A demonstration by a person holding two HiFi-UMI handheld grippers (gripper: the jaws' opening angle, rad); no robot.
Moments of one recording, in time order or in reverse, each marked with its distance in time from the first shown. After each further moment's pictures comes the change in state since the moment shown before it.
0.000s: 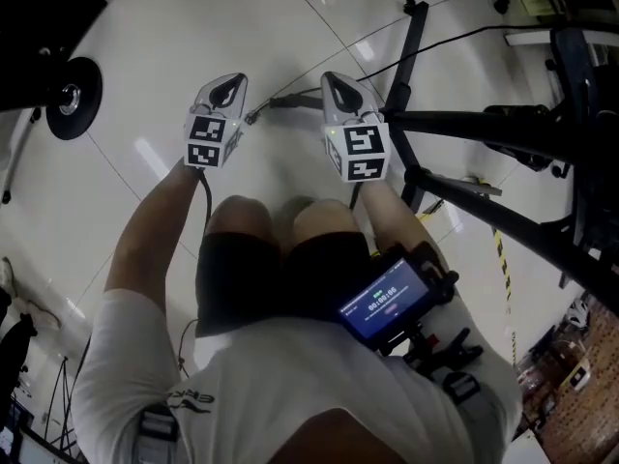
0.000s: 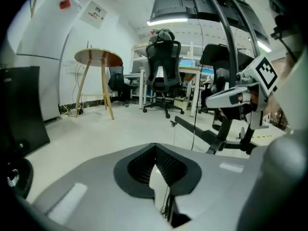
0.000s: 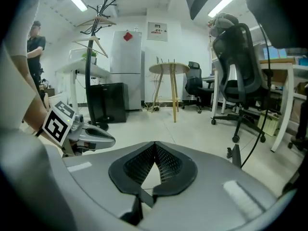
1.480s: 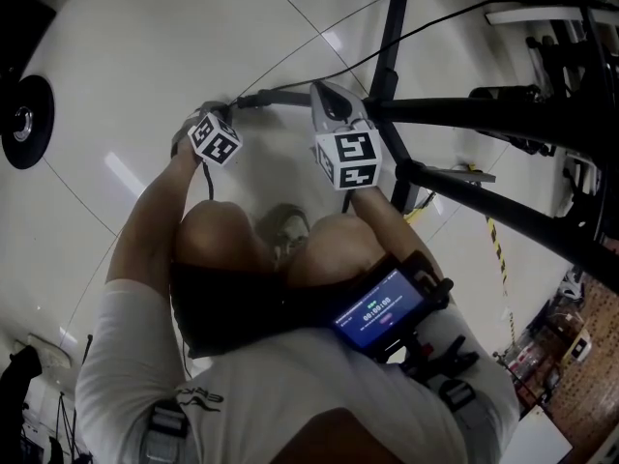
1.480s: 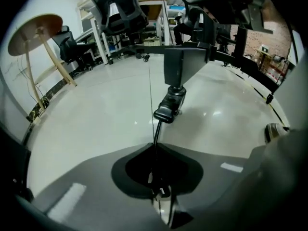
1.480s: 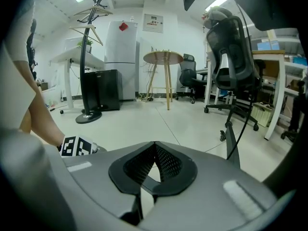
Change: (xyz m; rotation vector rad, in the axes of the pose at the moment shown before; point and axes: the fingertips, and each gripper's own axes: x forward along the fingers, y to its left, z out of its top) left arm 0.085 -0.051 -0.228 0.397 0.580 -0.169; right arm 0.007 -0.025 -0.097 0.016 0.082 -0.064
